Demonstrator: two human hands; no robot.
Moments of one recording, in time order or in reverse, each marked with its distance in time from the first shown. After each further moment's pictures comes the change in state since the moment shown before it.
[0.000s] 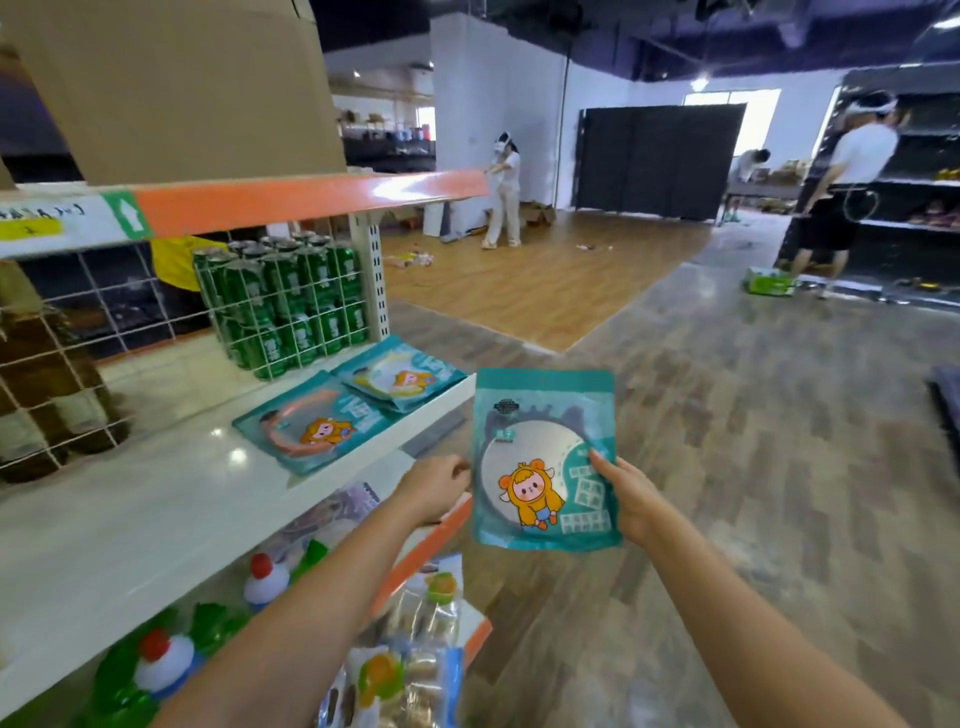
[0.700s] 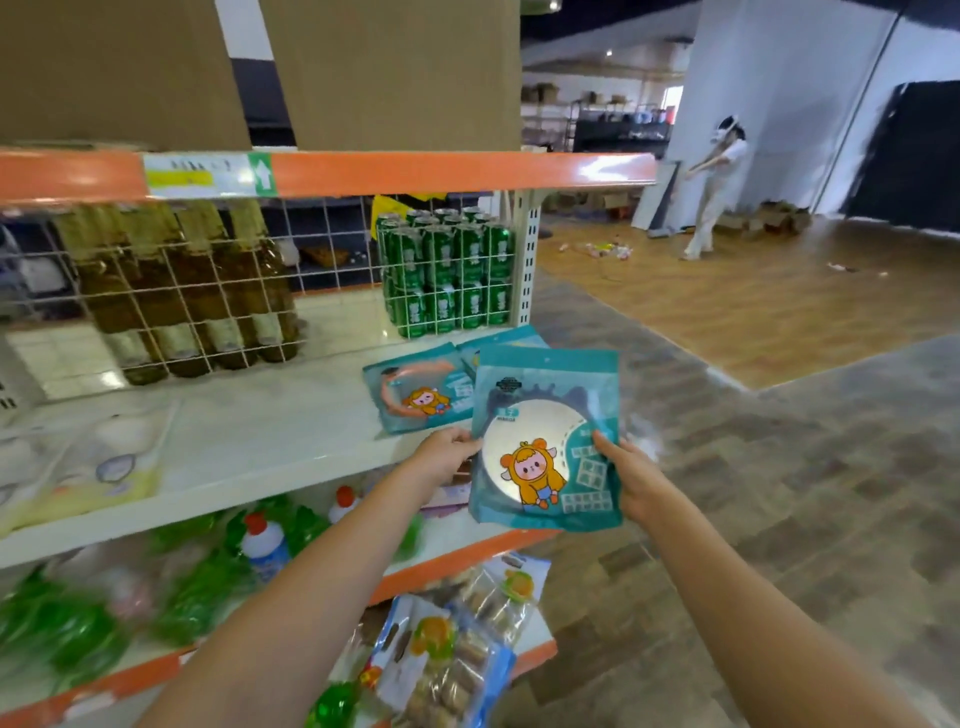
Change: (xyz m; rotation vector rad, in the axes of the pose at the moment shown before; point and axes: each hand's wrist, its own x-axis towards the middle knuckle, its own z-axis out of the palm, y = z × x) left_hand 0.002 -0.020 -0.022 -1.014 0.311 -0.579; right_hand 0.100 -0.035 0.079 -0.156 -0.422 0.131
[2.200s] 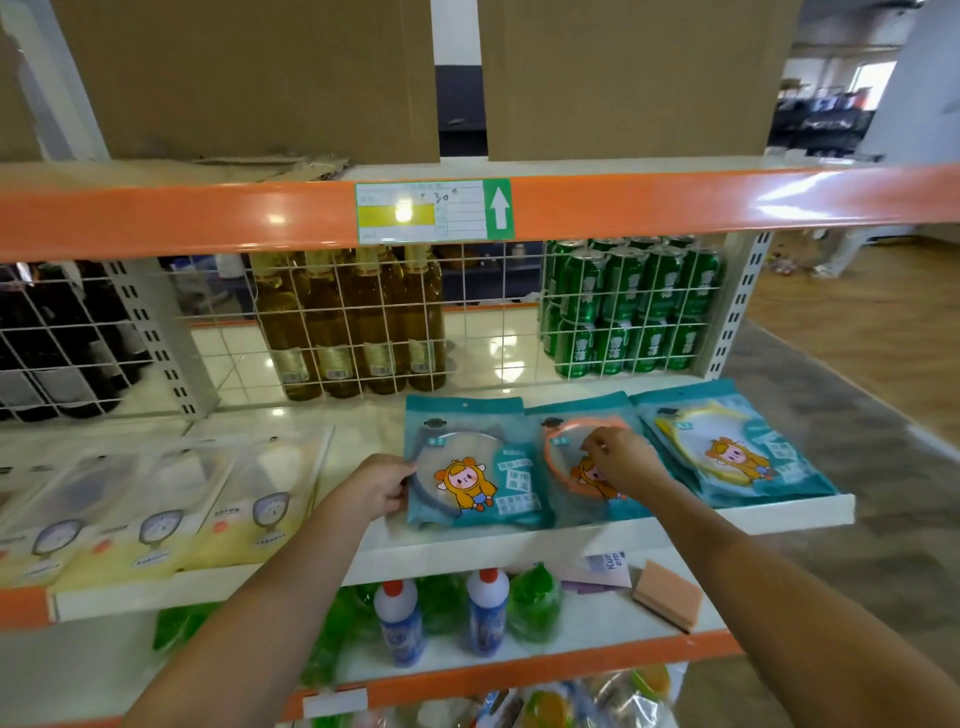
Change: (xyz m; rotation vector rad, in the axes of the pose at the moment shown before) left_hand 0.067 -0.045 -0.266 -0.299 0.456 -0.286; right_hand 0.166 -0.005 0.232 -1.391 -0.107 -0.554
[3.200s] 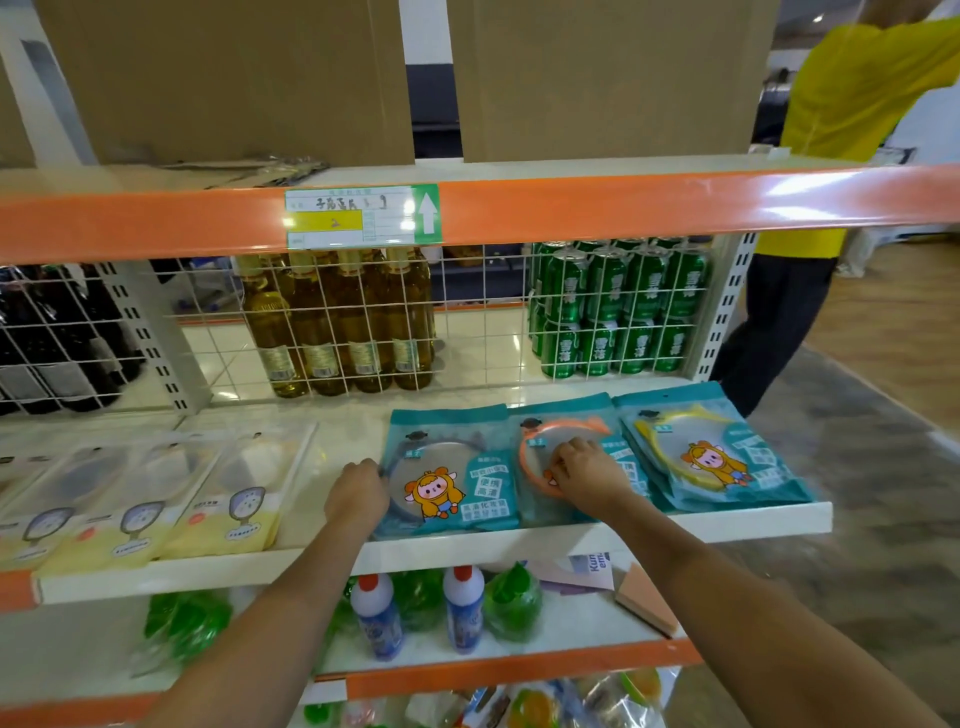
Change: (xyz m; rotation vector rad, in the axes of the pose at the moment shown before) left_hand 0.001 -0.026 0.016 1.041 0.457 0.285; right_hand 0.000 0.016 0.013 -0.306 -0.118 -0.207
